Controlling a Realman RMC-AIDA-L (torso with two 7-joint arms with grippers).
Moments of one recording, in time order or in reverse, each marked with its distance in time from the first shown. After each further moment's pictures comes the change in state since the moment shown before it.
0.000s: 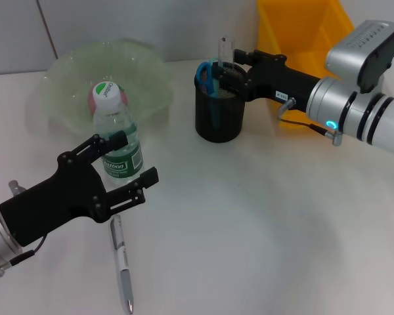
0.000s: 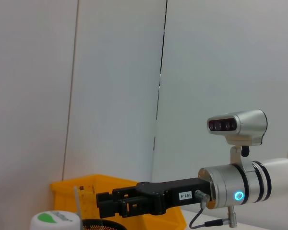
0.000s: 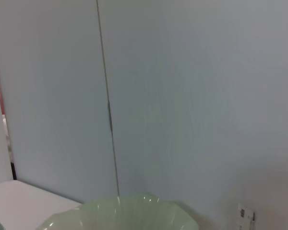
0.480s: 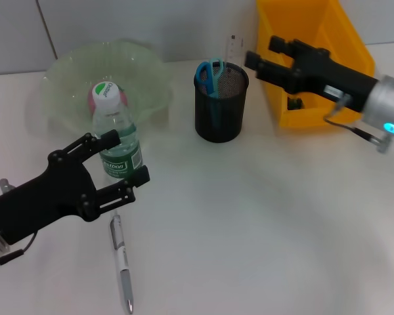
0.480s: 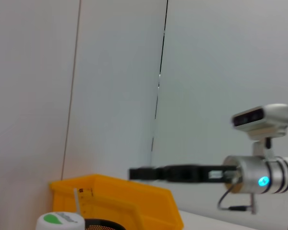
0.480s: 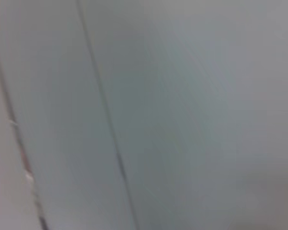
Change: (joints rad) left arm -0.002 0.027 -0.002 0.009 0.000 0.022 -0.054; right arm -0.187 -0.010 -0.024 -0.238 -0.023 -0.258 0.278
